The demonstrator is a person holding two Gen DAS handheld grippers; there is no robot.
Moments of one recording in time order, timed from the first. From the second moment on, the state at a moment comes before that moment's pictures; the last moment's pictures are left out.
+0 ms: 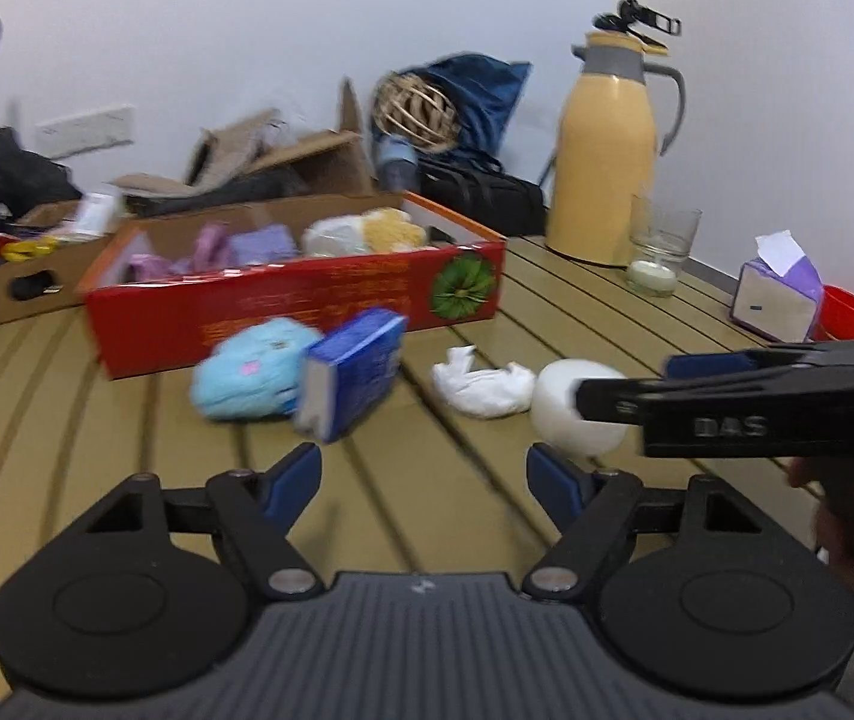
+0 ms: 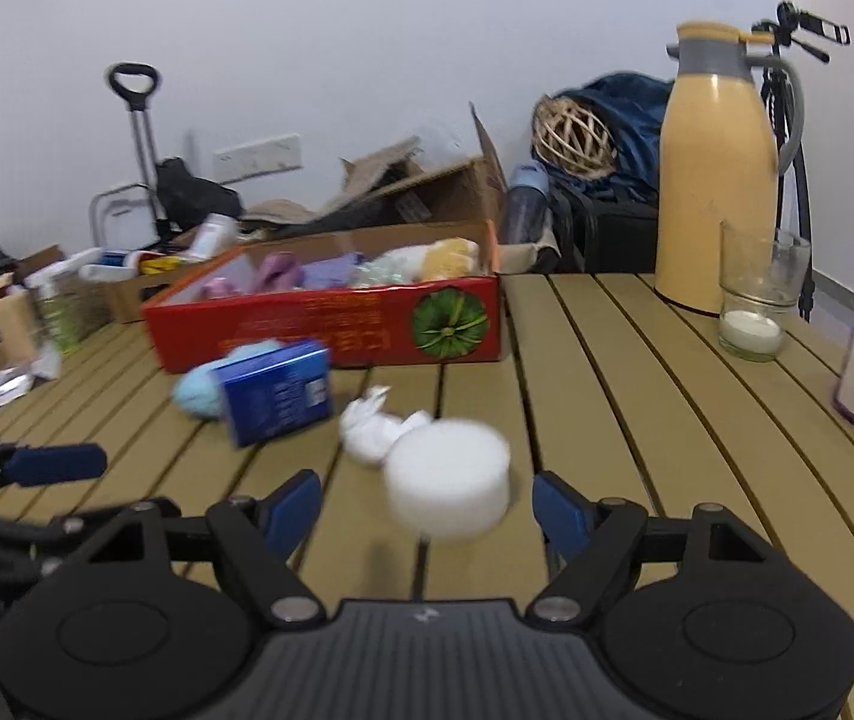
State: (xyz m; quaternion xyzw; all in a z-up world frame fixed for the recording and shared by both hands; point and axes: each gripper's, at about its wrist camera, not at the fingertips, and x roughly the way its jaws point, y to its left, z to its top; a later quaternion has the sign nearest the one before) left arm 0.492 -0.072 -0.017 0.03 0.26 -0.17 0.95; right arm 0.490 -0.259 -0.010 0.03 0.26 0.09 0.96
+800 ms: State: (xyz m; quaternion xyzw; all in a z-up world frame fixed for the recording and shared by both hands) left arm 0.573 -0.129 -0.038 0.01 0.30 -0.22 0.93; right arm 0.522 -0.321 -0.032 0.16 0.26 0.10 0.95
